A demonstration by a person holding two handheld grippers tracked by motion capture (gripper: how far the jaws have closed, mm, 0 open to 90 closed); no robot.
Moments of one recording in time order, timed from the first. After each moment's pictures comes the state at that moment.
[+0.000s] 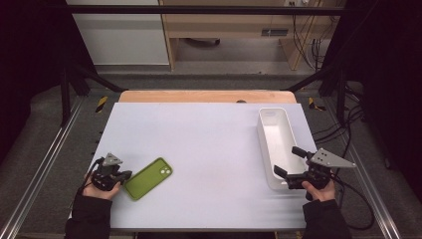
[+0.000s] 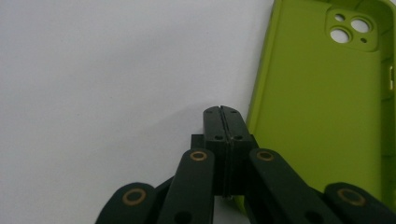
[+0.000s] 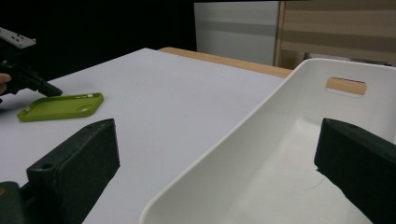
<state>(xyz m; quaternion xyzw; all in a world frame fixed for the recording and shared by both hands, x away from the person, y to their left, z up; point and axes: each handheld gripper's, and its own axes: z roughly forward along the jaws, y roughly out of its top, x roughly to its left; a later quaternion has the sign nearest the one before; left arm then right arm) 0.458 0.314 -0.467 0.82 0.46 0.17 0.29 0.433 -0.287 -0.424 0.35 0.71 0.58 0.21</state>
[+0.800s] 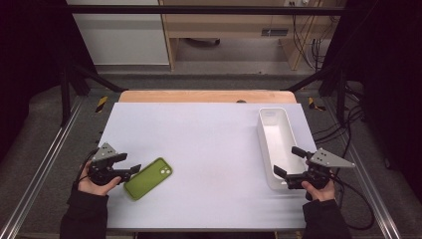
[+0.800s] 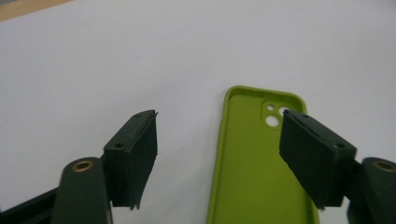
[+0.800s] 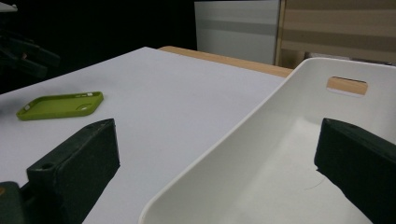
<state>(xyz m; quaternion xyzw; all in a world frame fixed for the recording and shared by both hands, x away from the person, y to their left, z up) 0.457 0.304 -0.422 0.81 0.39 0.19 0.39 0.434 -0.286 -0.424 0.34 0.71 0.58 0.21</state>
